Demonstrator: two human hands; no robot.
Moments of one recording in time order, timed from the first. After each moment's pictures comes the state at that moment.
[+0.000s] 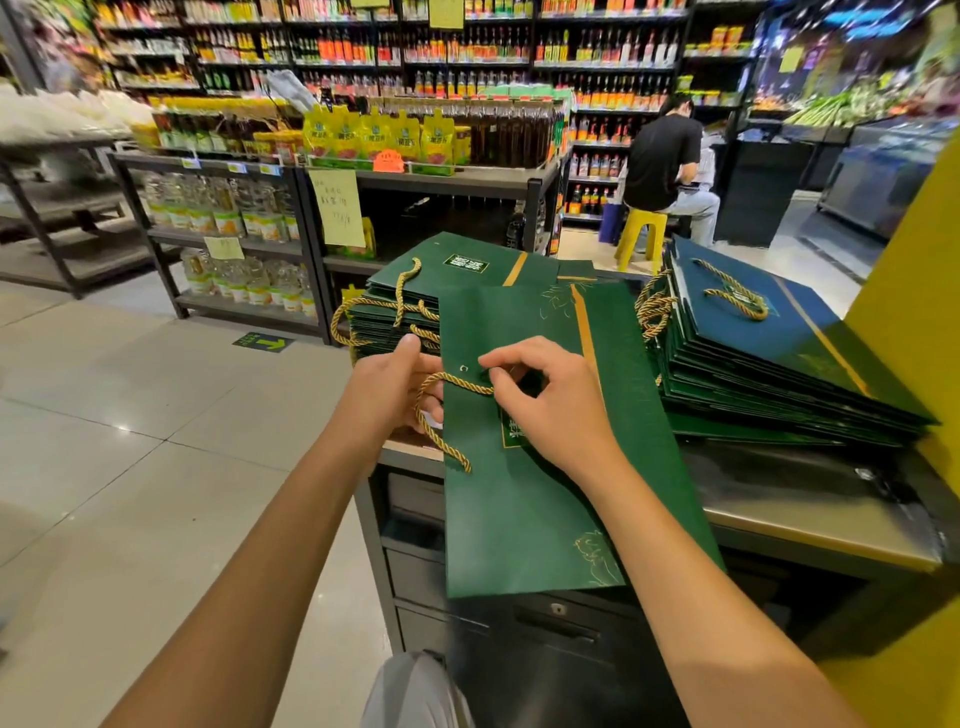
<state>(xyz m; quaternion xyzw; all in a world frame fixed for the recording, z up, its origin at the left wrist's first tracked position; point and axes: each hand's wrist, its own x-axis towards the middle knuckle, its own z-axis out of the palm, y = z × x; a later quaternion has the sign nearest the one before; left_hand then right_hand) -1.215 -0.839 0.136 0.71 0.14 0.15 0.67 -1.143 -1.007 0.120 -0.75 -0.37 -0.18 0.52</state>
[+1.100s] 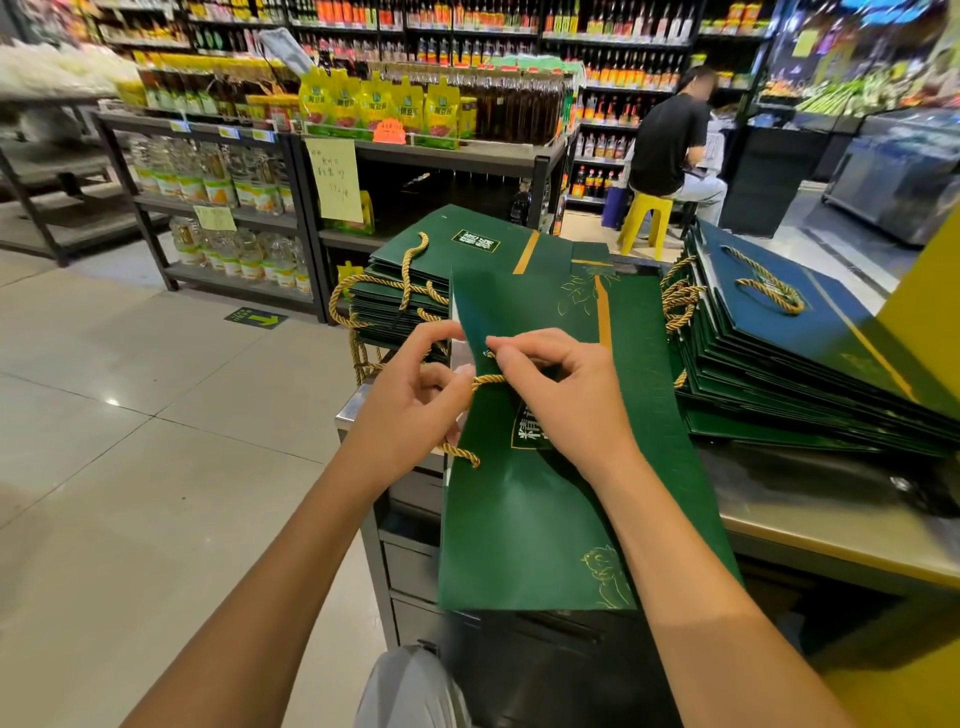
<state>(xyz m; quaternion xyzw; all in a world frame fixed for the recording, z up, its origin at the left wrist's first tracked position) -1.219 -0.842 0.111 0.78 -0.05 0.21 0.59 -1.148 -0.997 0.124 -0.72 -0.28 -0.06 0.63</state>
